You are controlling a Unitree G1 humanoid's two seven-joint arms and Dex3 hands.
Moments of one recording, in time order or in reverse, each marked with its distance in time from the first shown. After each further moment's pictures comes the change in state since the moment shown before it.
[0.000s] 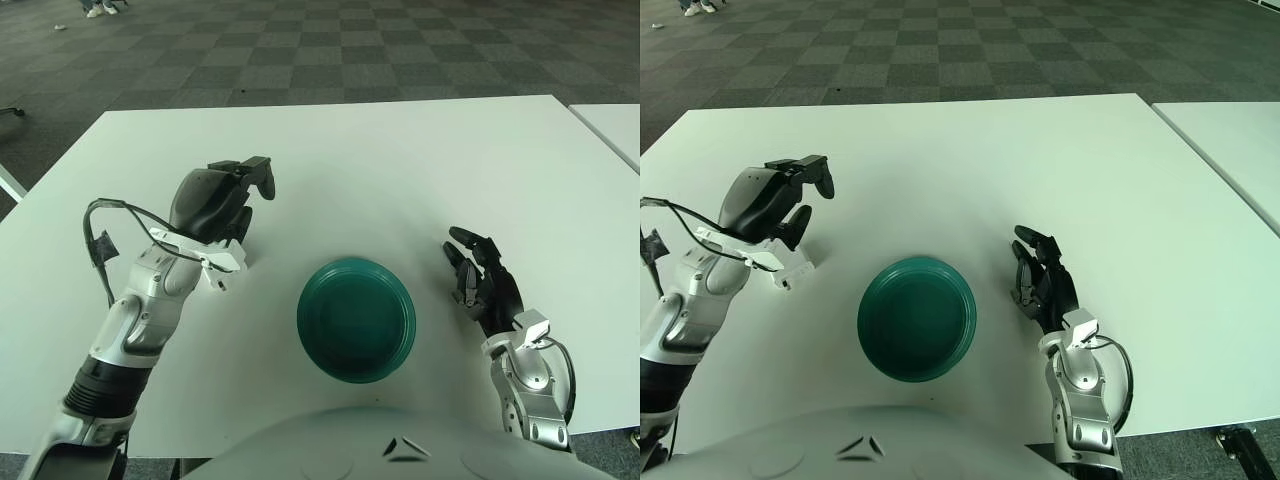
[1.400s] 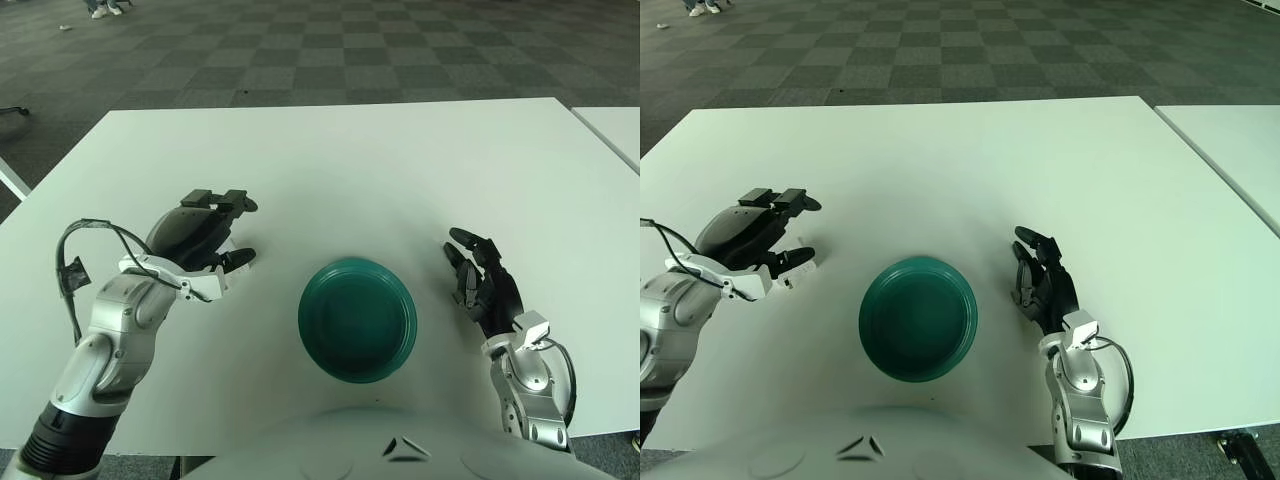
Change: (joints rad) left arm 0.233 0.053 0.053 -0.125 0.161 0.211 -0.304; right arm 0.001 -0.001 -0.002 0.011 0.000 -0.013 0.003
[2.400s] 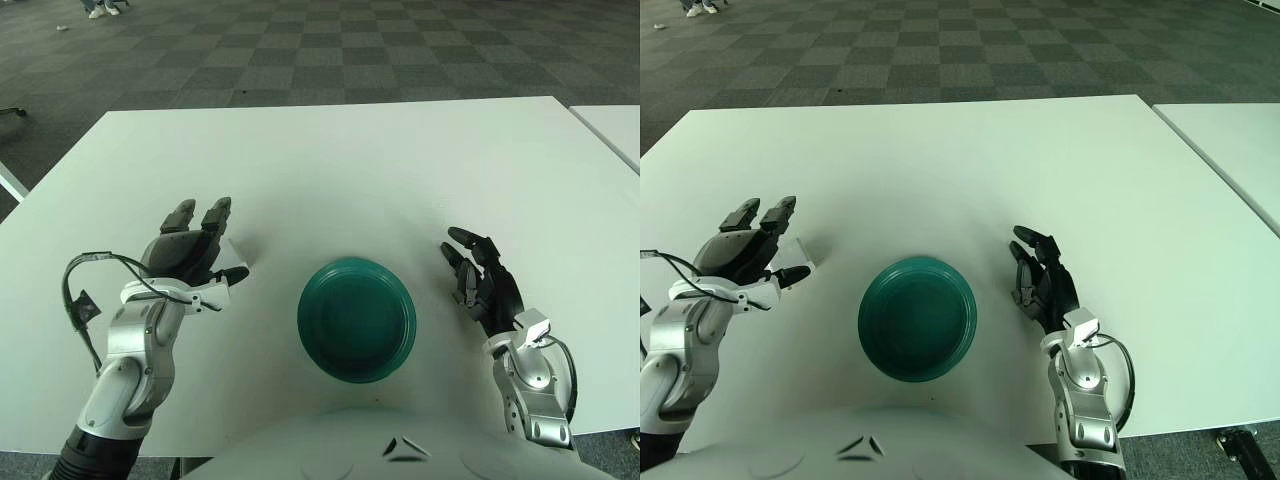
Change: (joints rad) left arm 0.049 -0.122 -0.049 0.012 0.188 0.188 -0.023; right arm -0.010 -0.019 -0.005 -0.002 -0.001 0.003 0.011
